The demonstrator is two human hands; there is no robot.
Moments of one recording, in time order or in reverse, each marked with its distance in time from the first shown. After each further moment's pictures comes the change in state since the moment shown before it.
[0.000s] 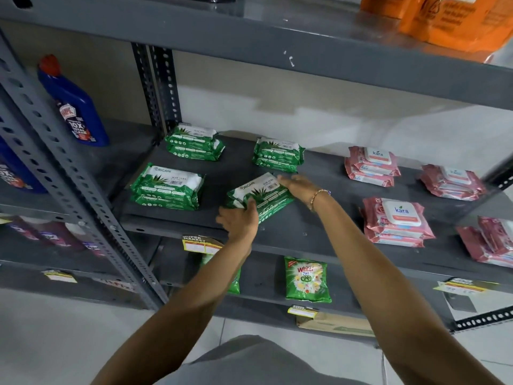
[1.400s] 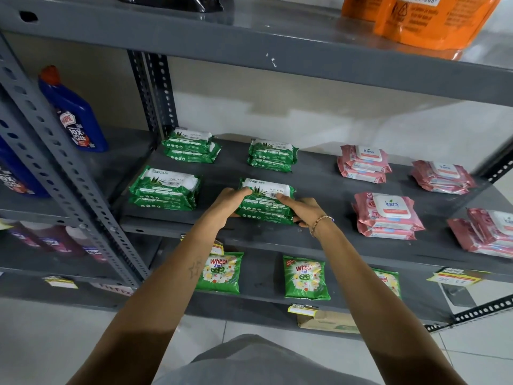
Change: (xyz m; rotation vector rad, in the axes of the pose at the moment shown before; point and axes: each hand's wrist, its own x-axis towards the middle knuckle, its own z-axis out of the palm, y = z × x) left_hand 0.055 0.018 -0.019 0.118 -0.404 0.077; right_hand -0.039 0.049 0.009 0.218 0.105 0.029
